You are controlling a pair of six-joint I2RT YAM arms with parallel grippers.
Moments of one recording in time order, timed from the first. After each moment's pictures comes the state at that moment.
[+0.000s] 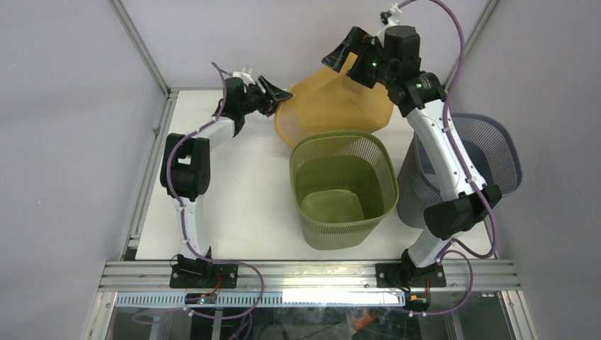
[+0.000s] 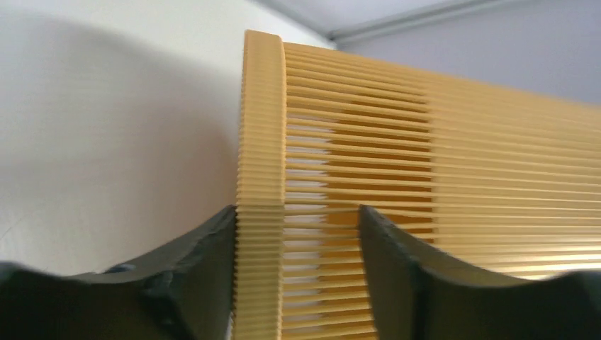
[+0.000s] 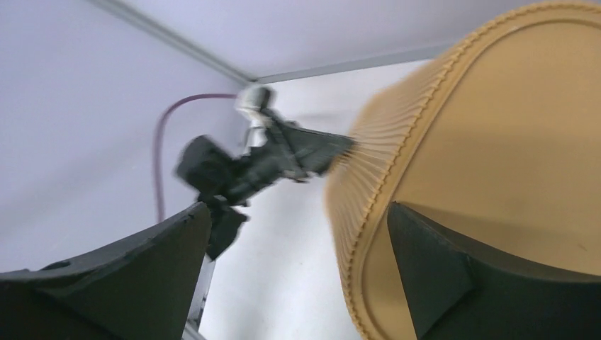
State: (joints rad) left arm -0.21 2.09 1.50 0.40 0.61 -1.09; right arm 0.37 1.67 1.99 -0.66 -0.16 0.65
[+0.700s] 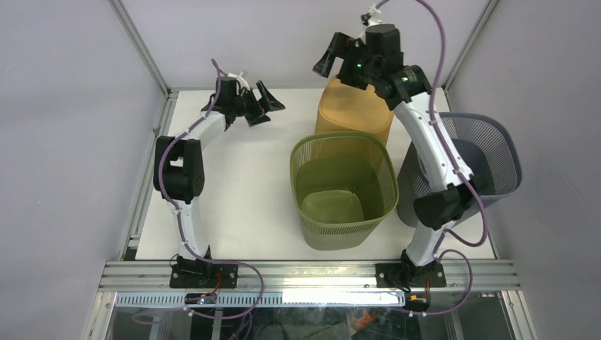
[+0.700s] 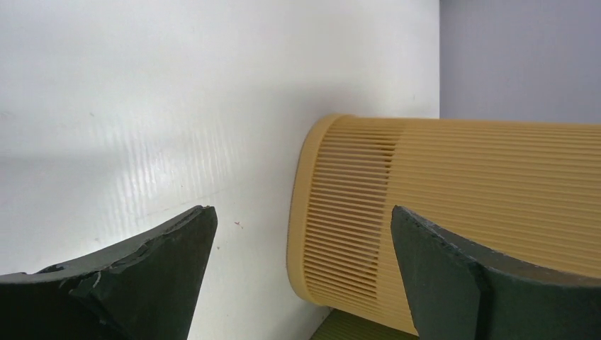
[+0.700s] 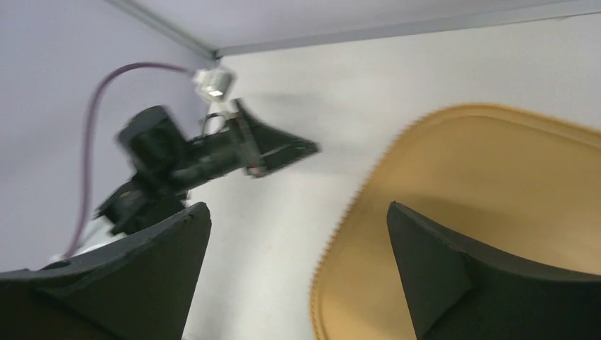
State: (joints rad) left arm -0.18 2.07 1.55 -0.05 0.60 -0.72; right arm 0.45 1.80 2.16 -0.77 -0.13 0.59
